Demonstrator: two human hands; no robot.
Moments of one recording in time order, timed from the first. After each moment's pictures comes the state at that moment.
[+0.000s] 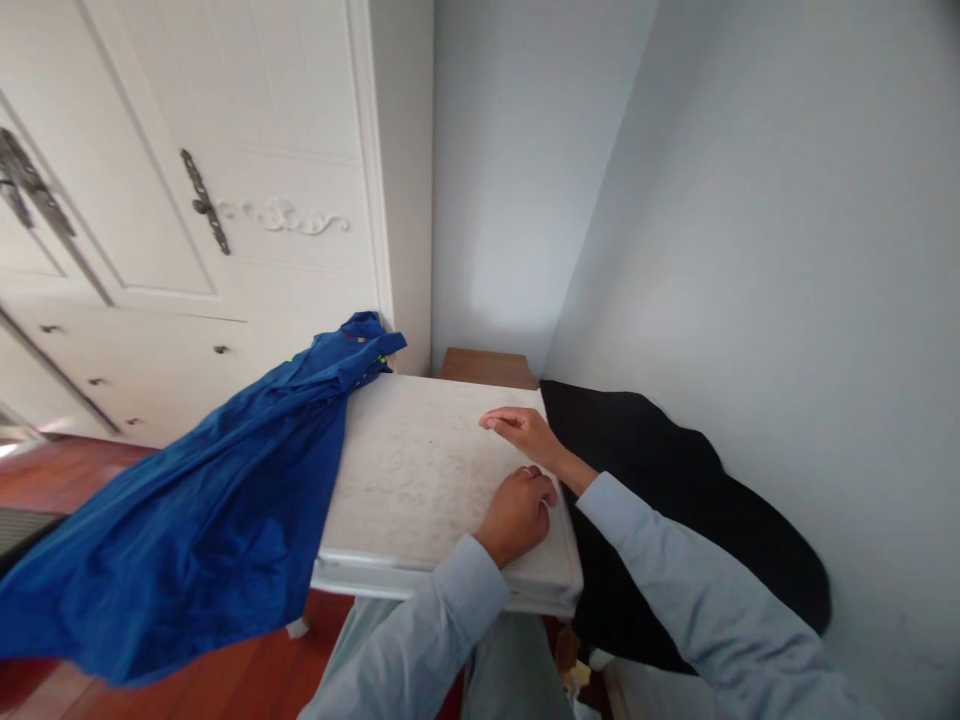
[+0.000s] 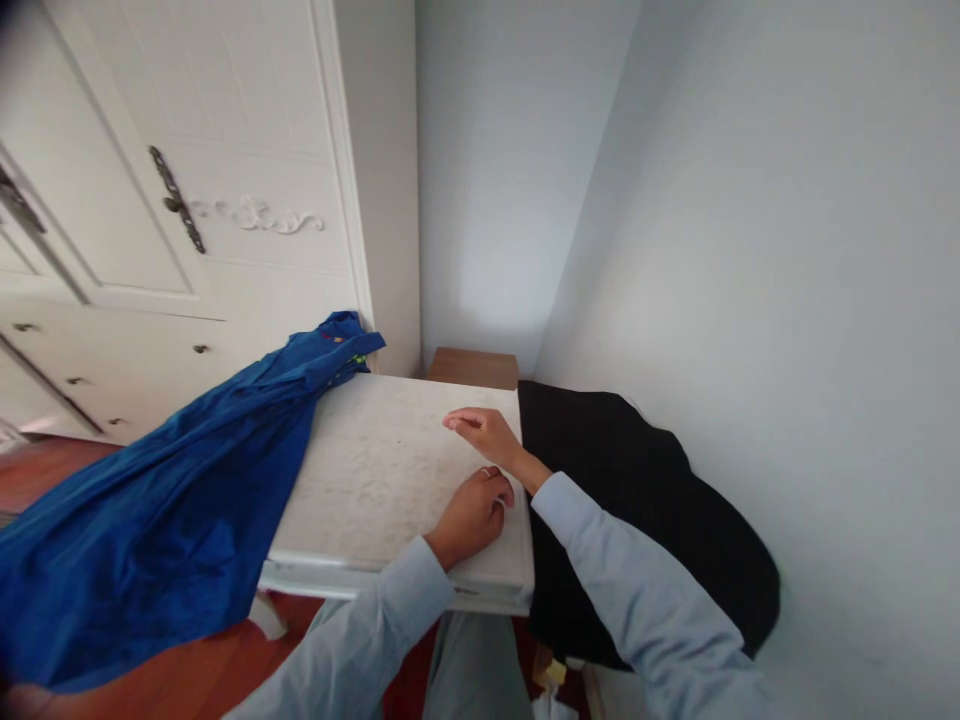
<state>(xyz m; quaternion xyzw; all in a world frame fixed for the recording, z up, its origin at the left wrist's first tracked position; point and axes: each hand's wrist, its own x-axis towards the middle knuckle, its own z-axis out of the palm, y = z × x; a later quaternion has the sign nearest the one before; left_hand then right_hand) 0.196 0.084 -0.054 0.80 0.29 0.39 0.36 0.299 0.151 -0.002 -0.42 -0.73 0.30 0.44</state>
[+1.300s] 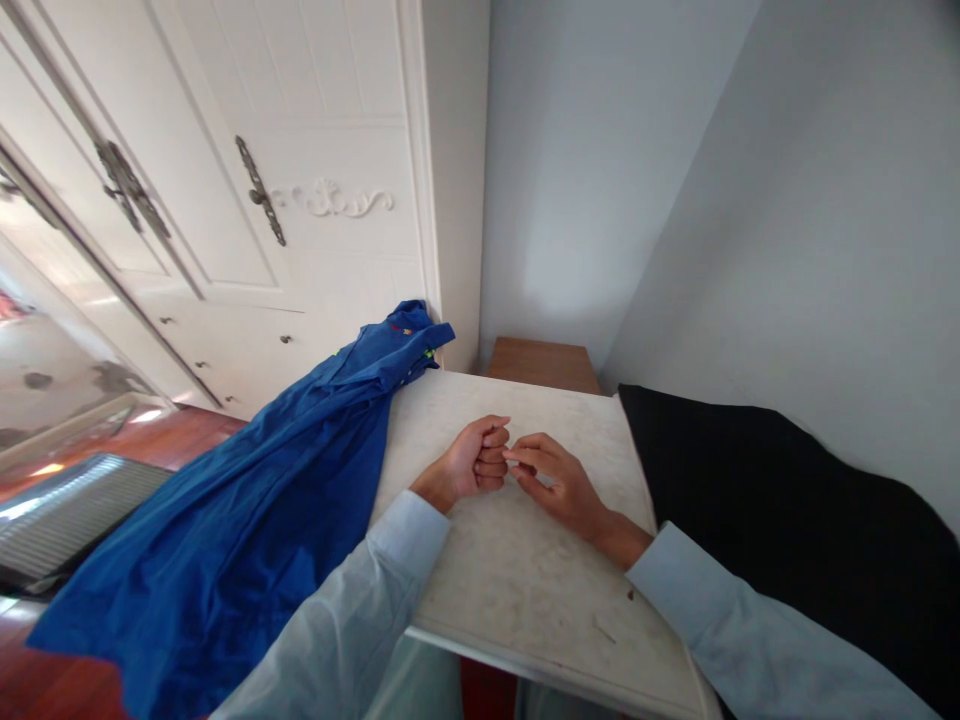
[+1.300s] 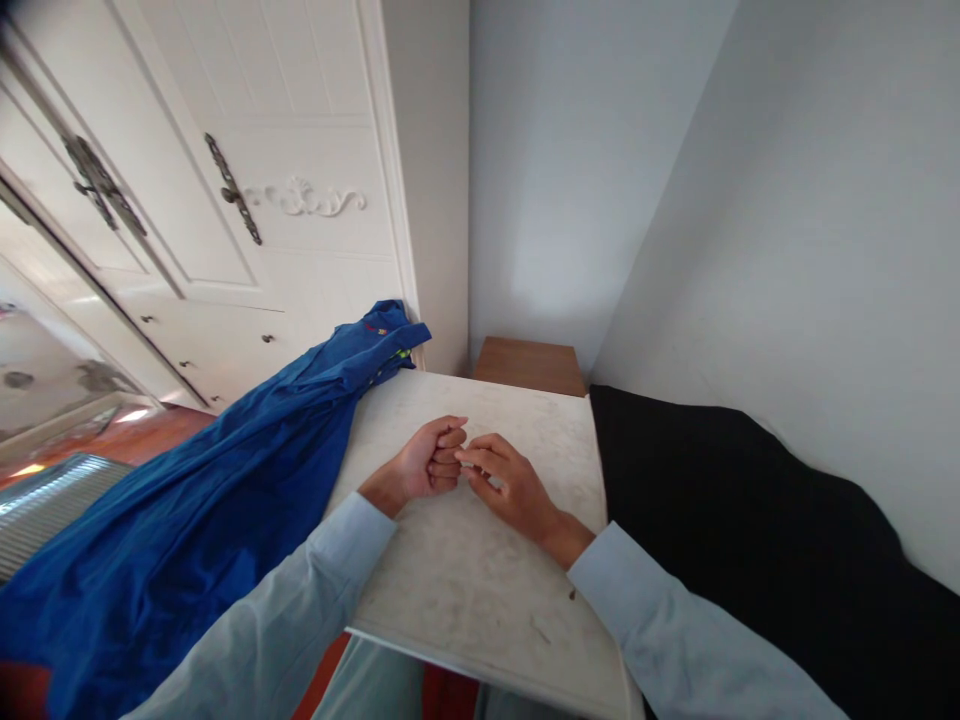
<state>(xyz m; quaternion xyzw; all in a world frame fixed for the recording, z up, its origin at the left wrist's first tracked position) 0.075 0.218 -0.032 0.25 0.26 0.24 0.90 0.252 0.163 -0.053 -0.29 -0.80 0.17 0.49</state>
